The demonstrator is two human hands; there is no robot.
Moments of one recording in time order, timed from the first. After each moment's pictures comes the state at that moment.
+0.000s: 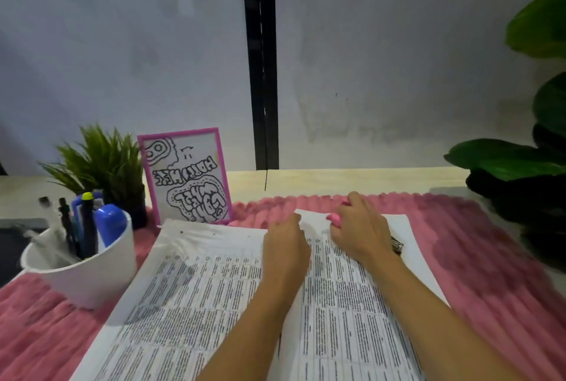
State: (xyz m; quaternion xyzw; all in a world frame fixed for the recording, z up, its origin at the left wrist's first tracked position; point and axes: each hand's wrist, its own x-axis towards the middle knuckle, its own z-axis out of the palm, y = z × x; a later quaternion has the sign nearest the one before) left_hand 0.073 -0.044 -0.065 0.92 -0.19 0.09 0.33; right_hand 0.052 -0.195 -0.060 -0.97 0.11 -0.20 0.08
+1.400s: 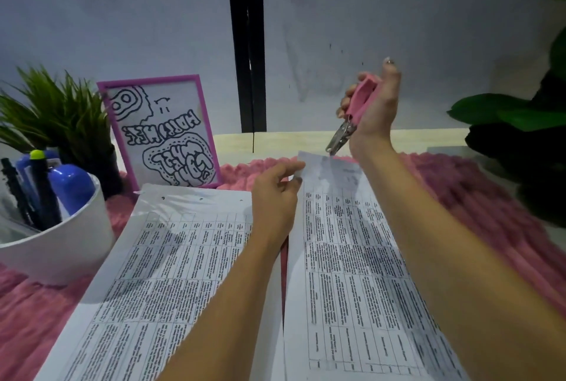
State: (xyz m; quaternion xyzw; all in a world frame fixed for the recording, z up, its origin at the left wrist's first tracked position) left_hand 0.091 -0.036 -0.062 0.73 -0.20 0.06 0.65; right_hand 0.108 -0.190 0.033 -0.45 0.07 -0.41 0.79
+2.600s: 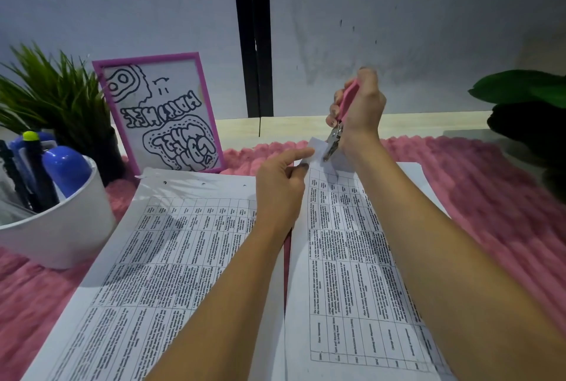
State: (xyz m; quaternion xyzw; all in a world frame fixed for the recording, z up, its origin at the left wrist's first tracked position) left_hand 0.089 -0.039 -0.069 0.73 -0.20 0.08 0.64; right_hand 0.126 -0.179 -0.002 -0.48 0.12 -0.36 0.79
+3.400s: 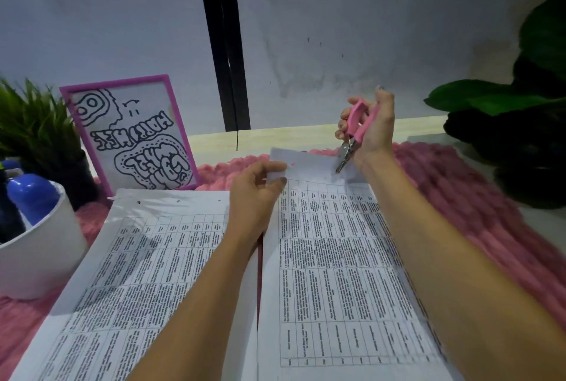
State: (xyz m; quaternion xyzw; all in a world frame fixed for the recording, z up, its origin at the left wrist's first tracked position) left_hand 0.089 -0.036 -0.064 0.73 -0.19 -0.01 0.66; right_hand 0.083 -0.241 -0.012 -0.48 0.11 -0.35 0.80
